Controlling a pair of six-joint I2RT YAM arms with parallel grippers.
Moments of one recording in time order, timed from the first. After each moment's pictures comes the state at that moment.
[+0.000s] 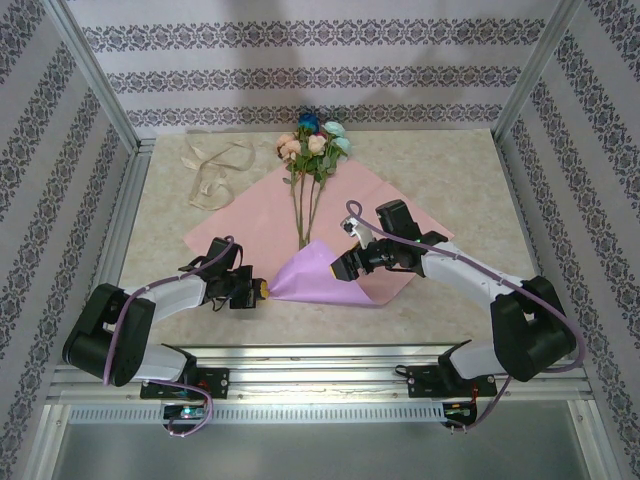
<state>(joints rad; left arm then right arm) -0.31 1.38 0.48 -0.17 0.48 -1.97 0.47 1.41 0.81 -0.31 -0.69 0.01</state>
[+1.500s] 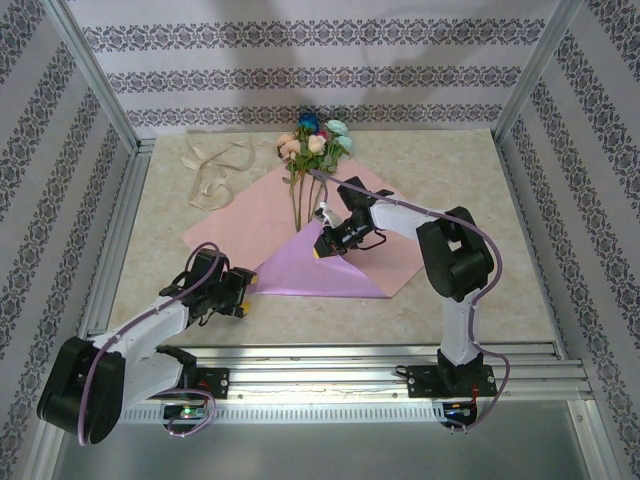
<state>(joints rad) -0.31 1.09 0.35 -0.20 0.29 -1.61 0.48 2.02 1.35 -0.64 -0.80 0.11</state>
